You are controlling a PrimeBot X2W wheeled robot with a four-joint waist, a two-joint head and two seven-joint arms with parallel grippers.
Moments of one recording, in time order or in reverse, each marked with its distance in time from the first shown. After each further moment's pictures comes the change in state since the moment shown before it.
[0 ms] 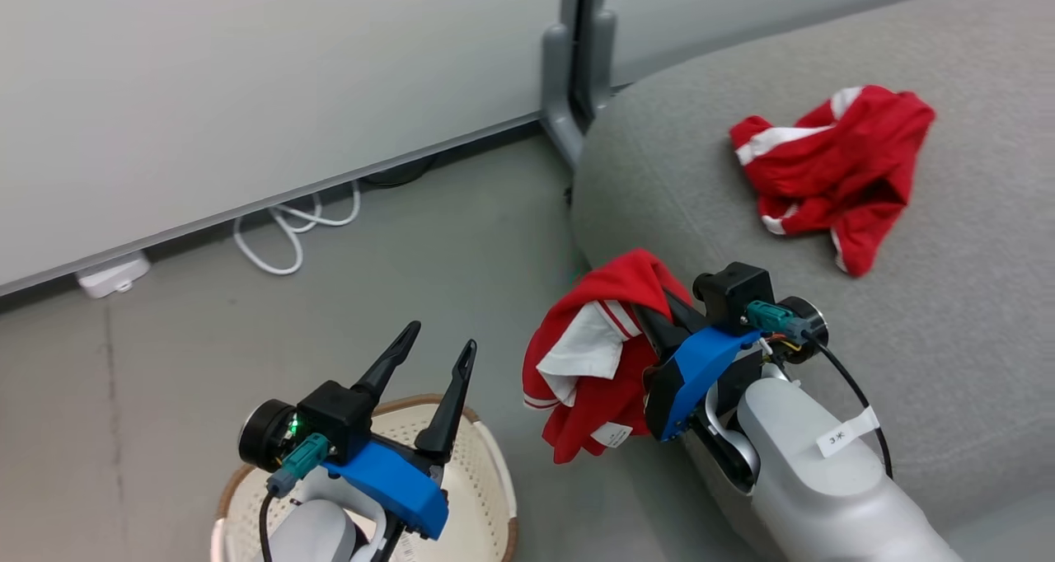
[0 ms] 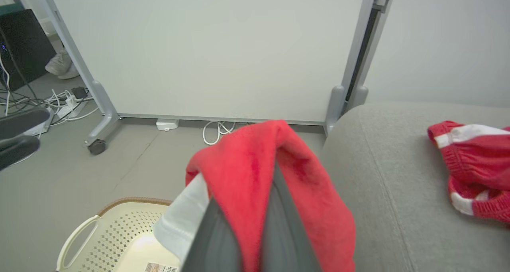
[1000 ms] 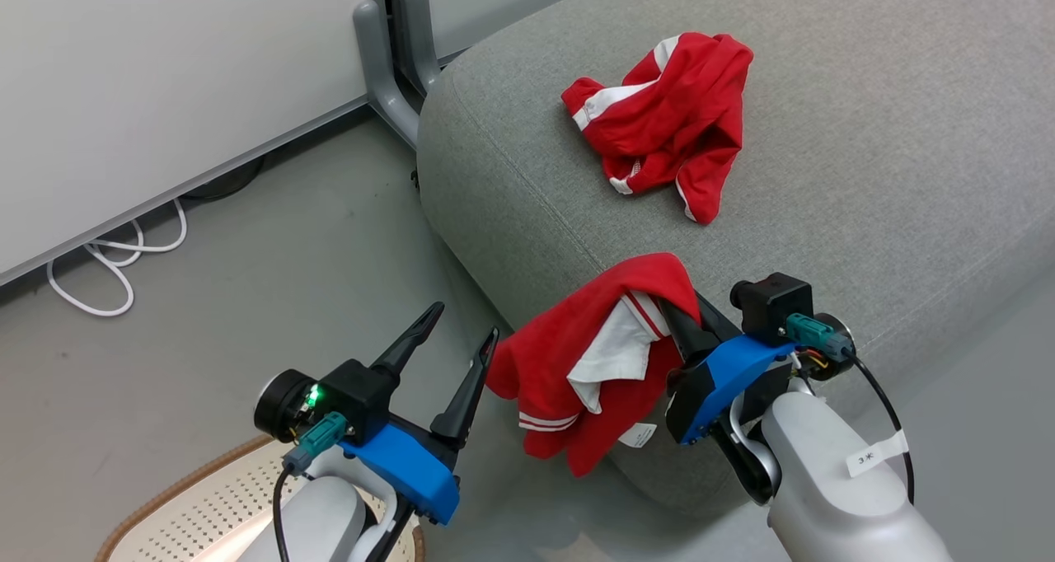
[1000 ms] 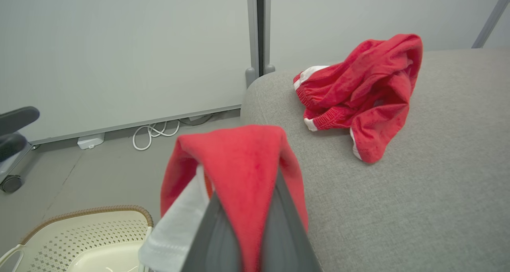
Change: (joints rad) left arm -0.072 0.030 -0.092 0.003 -0.028 0.000 0.000; right arm 0.080 -0.001 -0.137 -0.082 -0.045 0.000 0.000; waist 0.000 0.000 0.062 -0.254
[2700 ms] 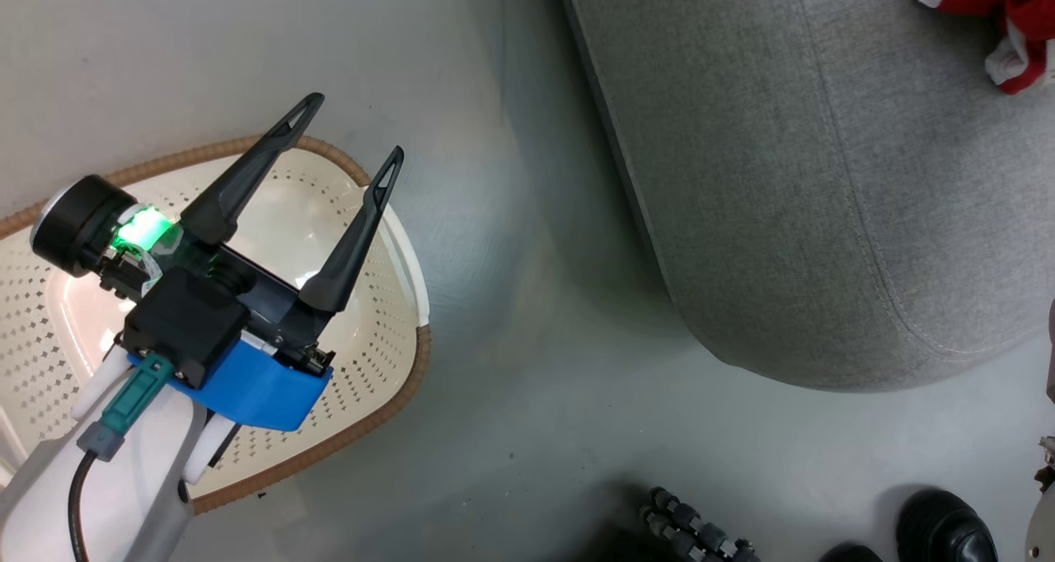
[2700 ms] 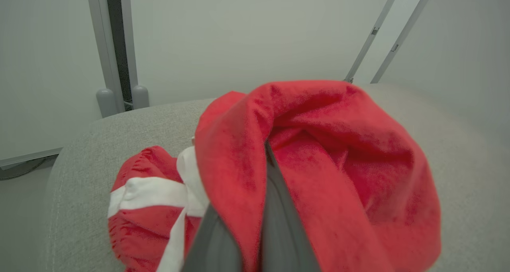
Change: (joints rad) left arm -0.155 0.321 0.093 -0.477 0.145 0.016 0.033; right arm -0.474 -0.122 -0.808 -0.114 -0.272 0.000 0.076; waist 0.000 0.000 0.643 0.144
